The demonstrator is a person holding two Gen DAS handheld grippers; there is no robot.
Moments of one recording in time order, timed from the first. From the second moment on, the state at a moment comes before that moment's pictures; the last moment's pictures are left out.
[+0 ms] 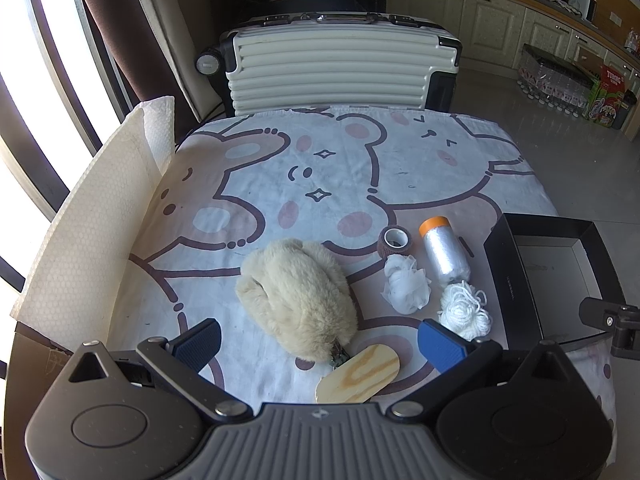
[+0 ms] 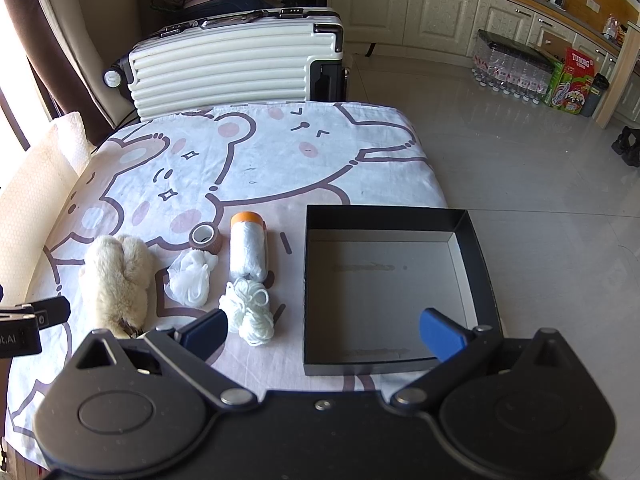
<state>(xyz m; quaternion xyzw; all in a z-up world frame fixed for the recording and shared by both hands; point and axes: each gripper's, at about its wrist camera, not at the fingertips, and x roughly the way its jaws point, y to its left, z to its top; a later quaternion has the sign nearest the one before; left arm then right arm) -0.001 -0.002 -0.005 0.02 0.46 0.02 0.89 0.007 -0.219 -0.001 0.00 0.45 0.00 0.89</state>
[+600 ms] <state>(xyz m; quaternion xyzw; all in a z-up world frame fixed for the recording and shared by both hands) -0.006 -0.001 -0.009 0.02 0.46 0.02 0.89 0.007 -0.219 0.000 0.00 0.45 0.00 0.89</state>
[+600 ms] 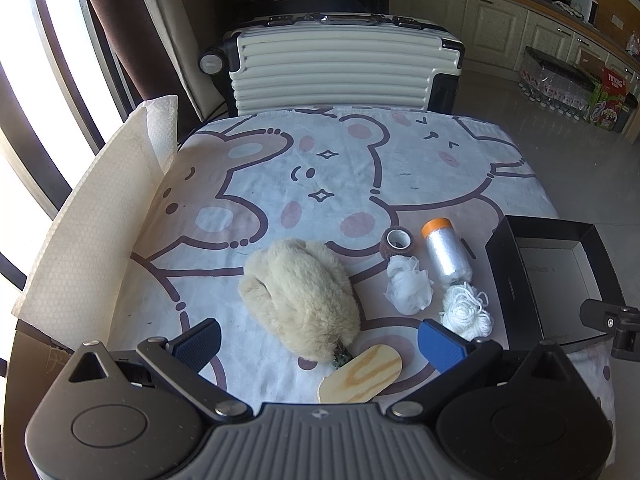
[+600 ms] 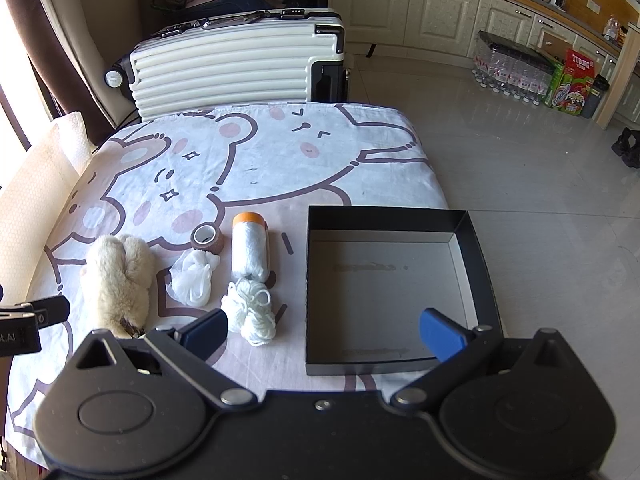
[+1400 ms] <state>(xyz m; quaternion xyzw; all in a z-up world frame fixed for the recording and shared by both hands) -0.009 0.058 -0.004 -0.01 0.47 0.06 0.88 0.014 -0.168 -0.001 -0.02 0.46 0.04 0.89</state>
